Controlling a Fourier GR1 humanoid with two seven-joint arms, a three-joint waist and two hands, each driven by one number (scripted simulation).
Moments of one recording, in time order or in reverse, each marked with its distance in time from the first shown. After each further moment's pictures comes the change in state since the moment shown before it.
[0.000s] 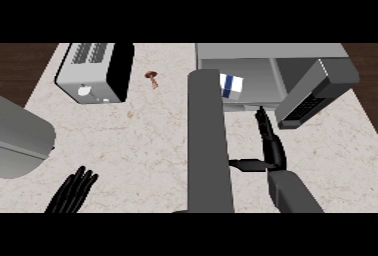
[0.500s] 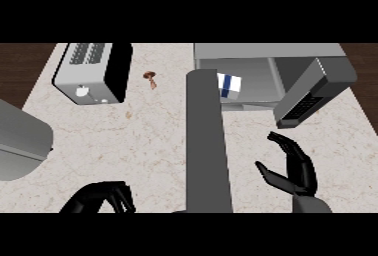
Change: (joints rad) left arm -0.155 -0.019 -0.132 0.063 -0.144 0.086 0.067; right arm 0.316 -0.051 0.035 -0.434 -0.106 0.175 0.088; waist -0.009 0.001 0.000
